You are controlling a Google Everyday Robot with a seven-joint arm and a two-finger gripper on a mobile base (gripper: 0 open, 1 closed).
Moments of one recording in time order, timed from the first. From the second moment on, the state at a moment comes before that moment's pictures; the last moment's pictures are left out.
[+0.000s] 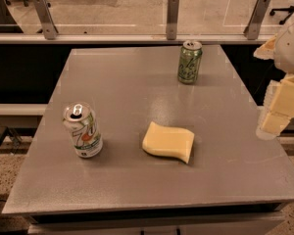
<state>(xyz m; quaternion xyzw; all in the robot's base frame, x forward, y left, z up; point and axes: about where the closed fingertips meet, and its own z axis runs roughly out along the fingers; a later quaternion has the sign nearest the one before) 0.438 -0.217 0.976 -0.60 0.78 -0.03 0.16</state>
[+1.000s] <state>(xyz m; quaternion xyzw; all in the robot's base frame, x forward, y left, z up) 0.468 -0.206 0.979 -0.58 0.79 0.00 0.20</state>
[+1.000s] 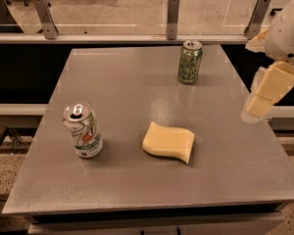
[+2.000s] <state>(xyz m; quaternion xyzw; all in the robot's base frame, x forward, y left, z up) 0.577 -0.197 0.960 -0.51 0.81 0.03 0.30</state>
